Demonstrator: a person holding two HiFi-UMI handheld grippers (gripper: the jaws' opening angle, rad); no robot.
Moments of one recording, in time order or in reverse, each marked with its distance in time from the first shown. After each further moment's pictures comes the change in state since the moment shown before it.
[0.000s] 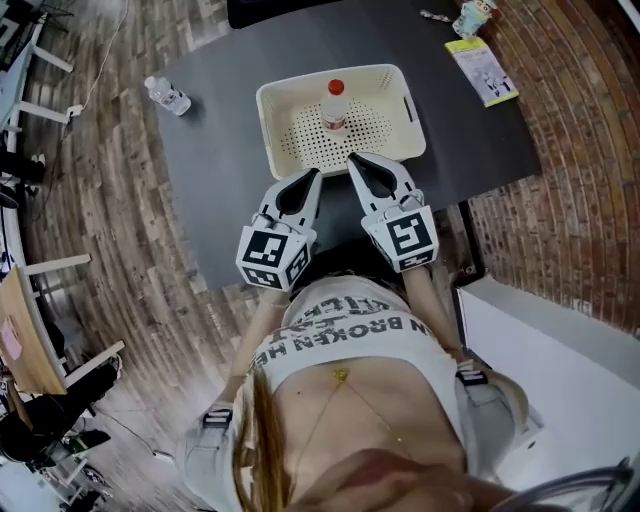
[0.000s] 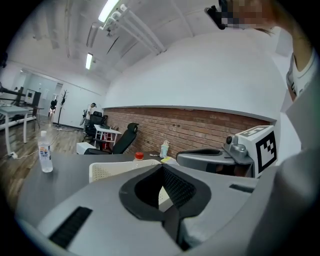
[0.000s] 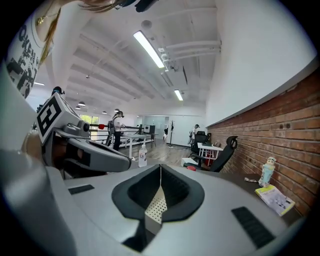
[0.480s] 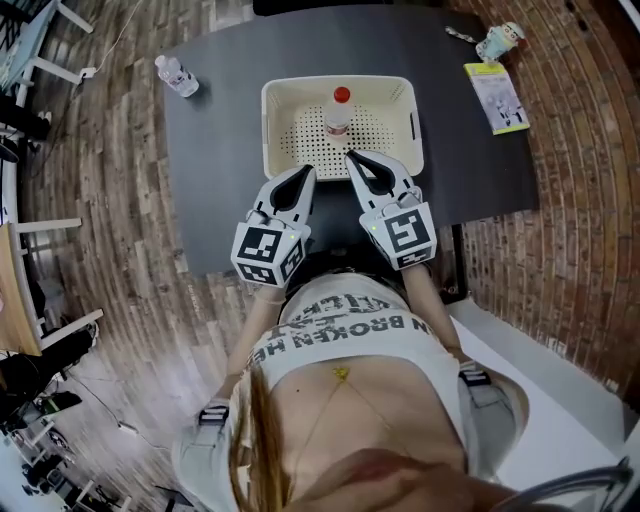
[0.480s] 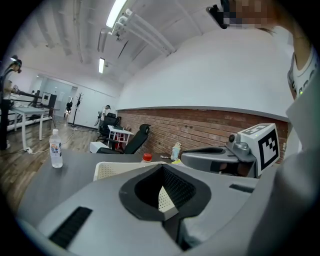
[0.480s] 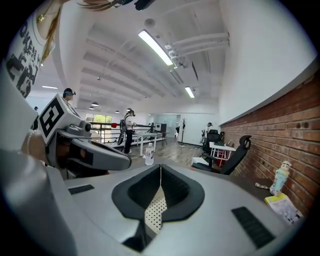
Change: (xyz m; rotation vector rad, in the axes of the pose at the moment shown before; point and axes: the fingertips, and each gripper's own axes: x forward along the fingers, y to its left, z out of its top) left arm 0.022 0.014 0.003 -0.056 -0.012 0.156; right arm 0.020 -0.025 0.001 -0.037 0.026 0.153
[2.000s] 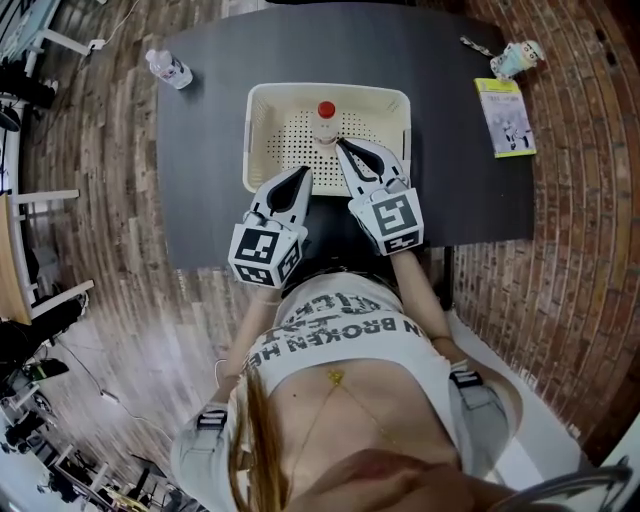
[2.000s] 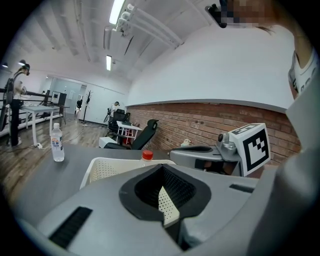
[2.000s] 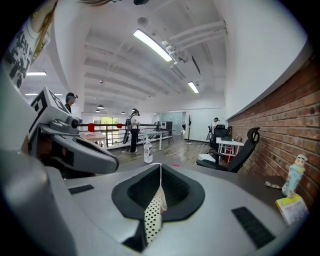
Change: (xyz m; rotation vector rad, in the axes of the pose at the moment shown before) left arm 0.066 -0.004 -0.003 -0.045 0.047 0.117; right arm 0.046 -0.071 -0.023 0.030 0.022 0.107
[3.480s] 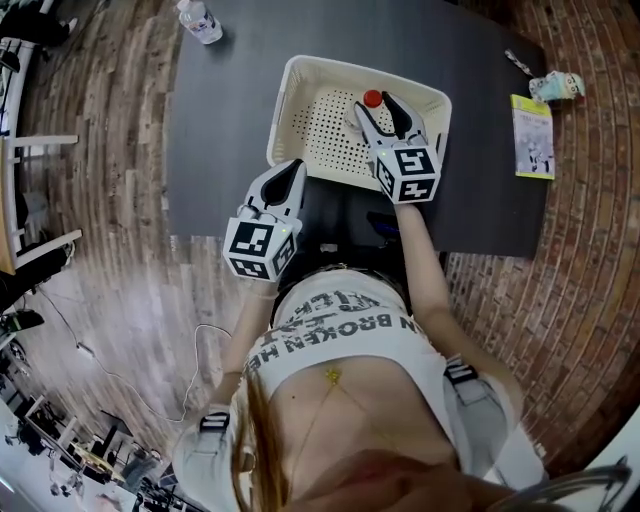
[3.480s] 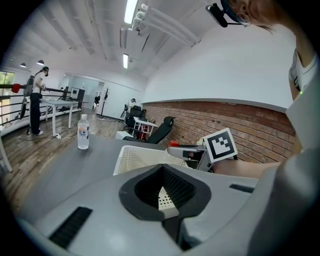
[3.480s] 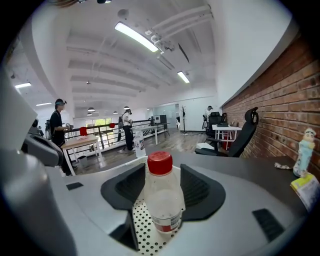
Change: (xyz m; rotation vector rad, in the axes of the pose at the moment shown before) left arm -0.039 0.062 -0.033 -0.103 0.029 0.158; right arm 0.089 -0.035 -0.043 0.128 0.072 -0.033
